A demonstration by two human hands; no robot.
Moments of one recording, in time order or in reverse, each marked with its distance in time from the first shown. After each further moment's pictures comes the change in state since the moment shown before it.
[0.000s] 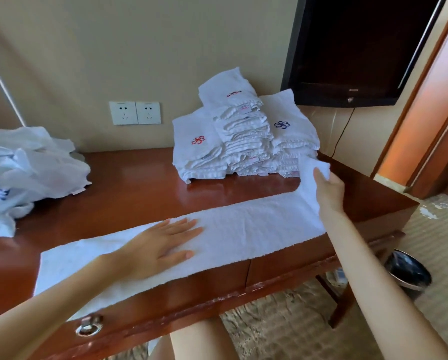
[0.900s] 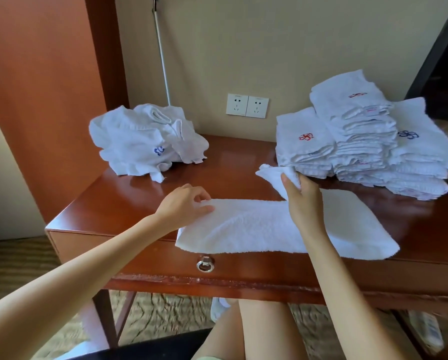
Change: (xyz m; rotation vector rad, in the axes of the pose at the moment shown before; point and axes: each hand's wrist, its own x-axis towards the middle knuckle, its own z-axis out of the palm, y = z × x) left_hand -0.131 -0.045 -0.030 -0.102 0.428 -0.745; right_hand -0.231 -0.043 0.148 -0.153 -0.566 -0.406
